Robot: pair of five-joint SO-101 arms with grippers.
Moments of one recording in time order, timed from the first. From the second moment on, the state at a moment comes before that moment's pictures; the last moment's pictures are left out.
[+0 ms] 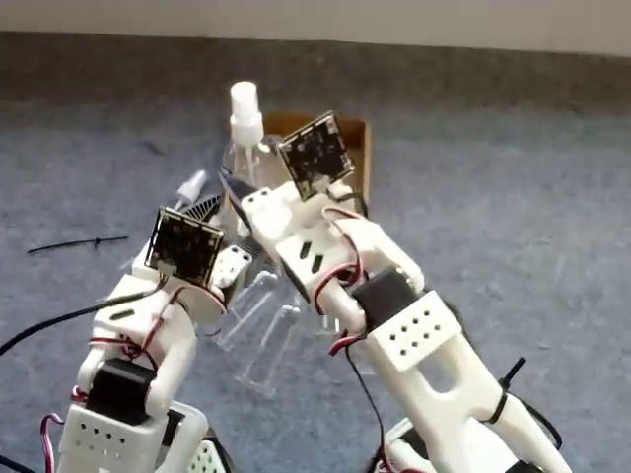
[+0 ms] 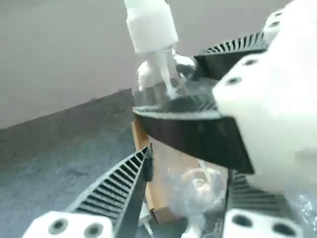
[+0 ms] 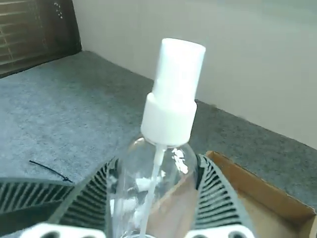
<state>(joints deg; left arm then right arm) 11.1 -81.9 63.6 42.4 -4.4 -40.1 -38.2 37.1 21.3 3.3</state>
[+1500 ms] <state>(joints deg) -0.5 -77.4 70.6 39.3 -4.3 -33.9 -5.2 27.4 -1.0 3.1</state>
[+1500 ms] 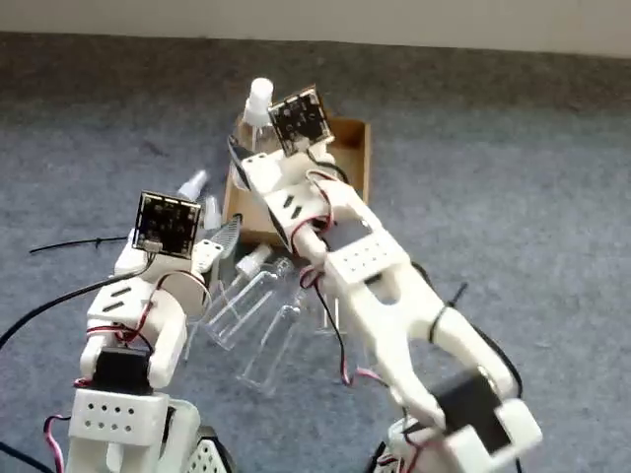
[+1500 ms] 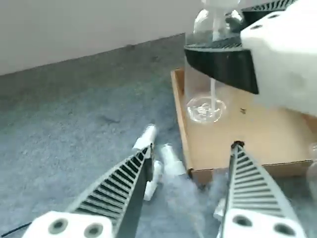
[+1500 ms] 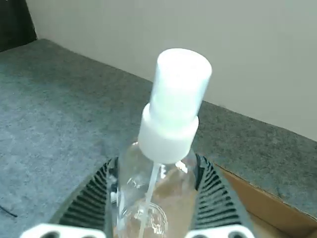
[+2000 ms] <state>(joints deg) -11.0 -77.4 74.2 32.7 -4.3 -29.9 24.2 -0.9 -2.2 3.1</state>
